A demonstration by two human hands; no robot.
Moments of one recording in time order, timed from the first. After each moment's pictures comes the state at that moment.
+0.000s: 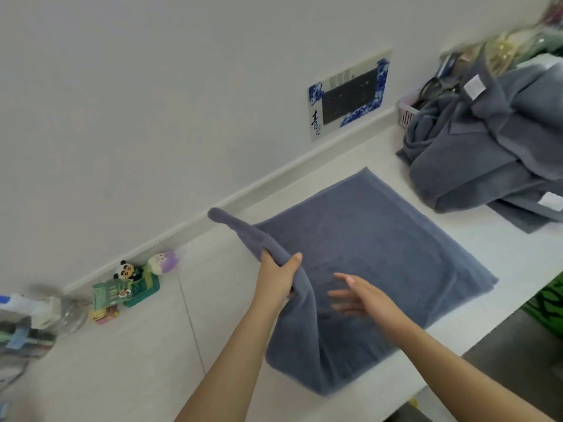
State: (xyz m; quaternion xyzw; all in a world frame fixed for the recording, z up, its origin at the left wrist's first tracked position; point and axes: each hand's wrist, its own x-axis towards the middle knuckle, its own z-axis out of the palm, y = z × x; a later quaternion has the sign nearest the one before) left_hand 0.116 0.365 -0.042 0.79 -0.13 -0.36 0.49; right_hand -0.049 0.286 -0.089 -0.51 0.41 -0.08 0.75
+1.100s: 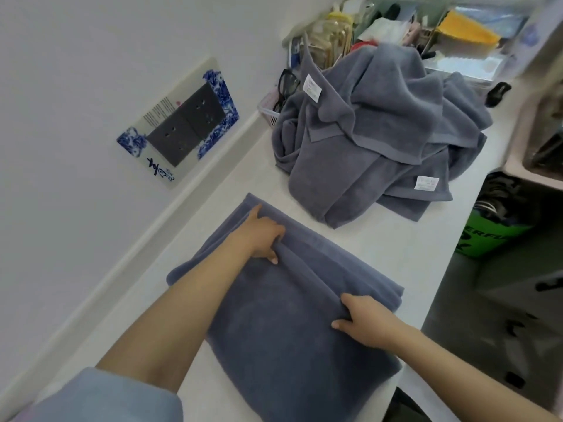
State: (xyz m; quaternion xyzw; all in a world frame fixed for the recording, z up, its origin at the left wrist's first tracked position) left_hand 0.094 0.044 -0.090 0.53 -0.78 -0.12 -0.30; right_hand -0.152 0.144 -0.113 -0.75 0.49 0.13 0.42
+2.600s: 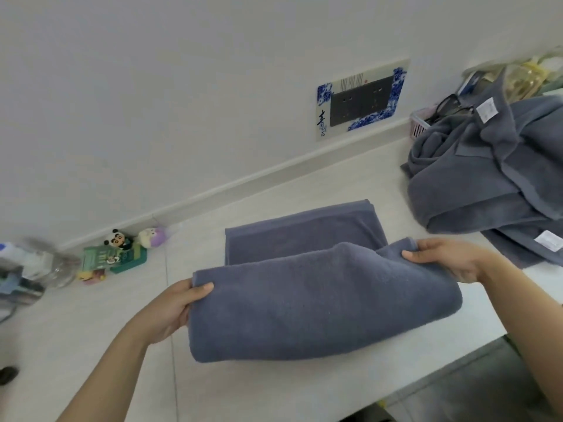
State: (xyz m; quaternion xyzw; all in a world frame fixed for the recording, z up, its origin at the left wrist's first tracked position) left_hand 0.156 0.478 -0.010 0.69 -0.12 -0.52 0.49; right_hand -0.121 0.103 -0.022 -0.61 0.36 0.15 0.69
